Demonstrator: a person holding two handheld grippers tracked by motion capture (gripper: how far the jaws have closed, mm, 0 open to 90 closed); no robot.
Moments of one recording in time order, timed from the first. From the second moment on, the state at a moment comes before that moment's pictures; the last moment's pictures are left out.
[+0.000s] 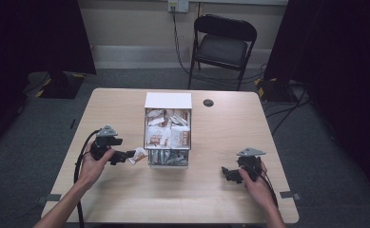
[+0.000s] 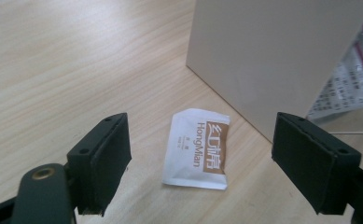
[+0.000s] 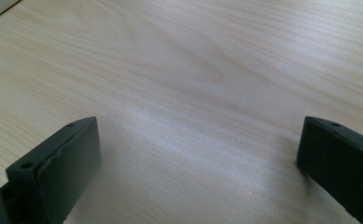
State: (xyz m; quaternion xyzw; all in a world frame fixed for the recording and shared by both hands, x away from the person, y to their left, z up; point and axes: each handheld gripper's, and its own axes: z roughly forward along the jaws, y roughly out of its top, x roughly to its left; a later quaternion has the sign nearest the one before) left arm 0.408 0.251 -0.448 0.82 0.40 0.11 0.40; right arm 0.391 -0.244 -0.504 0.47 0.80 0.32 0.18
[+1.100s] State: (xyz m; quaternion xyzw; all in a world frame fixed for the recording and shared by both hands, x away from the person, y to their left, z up) left arm 0.365 0.331 -0.472 0.78 0.51 0.15 0.33; right arm 0.391 -0.244 -0.504 0.47 0.81 0.32 0.18
